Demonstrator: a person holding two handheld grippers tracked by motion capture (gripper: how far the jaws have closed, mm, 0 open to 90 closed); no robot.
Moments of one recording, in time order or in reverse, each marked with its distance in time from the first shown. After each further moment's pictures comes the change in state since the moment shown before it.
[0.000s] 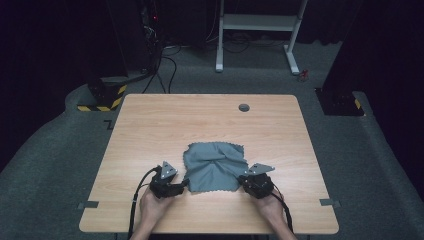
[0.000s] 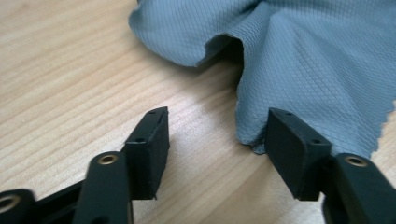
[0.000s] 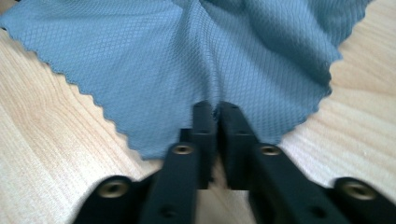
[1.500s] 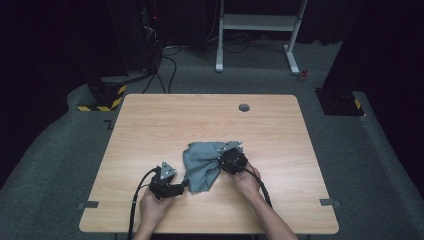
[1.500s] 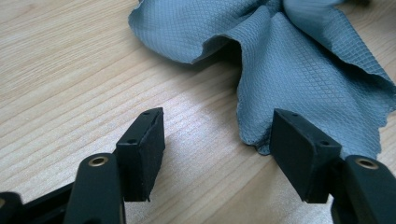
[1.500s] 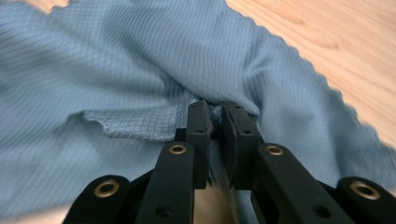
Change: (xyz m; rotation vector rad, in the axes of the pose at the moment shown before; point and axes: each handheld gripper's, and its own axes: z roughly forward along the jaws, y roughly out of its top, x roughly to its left) left arm 0.000 0.000 0.000 0.000 0.009 -0.002; right arm 0.009 0.088 0.064 0.087 -0.050 -0.074
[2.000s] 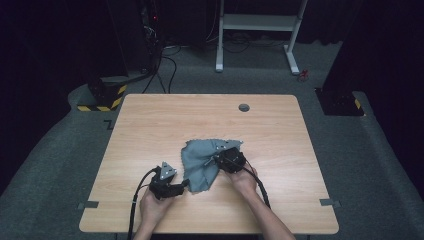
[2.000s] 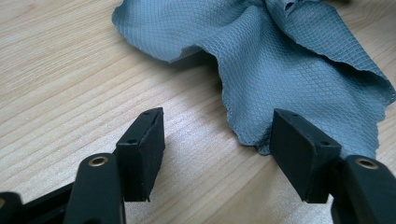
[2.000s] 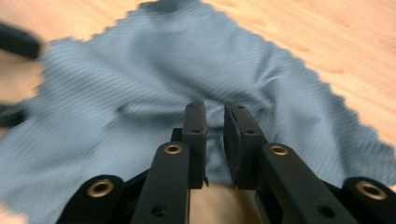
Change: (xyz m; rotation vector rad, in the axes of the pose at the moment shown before) left arm 0.001 0.000 0.000 0.003 0.004 0.008; right arm 0.003 0.002 -0.008 -0.093 0.043 0.023
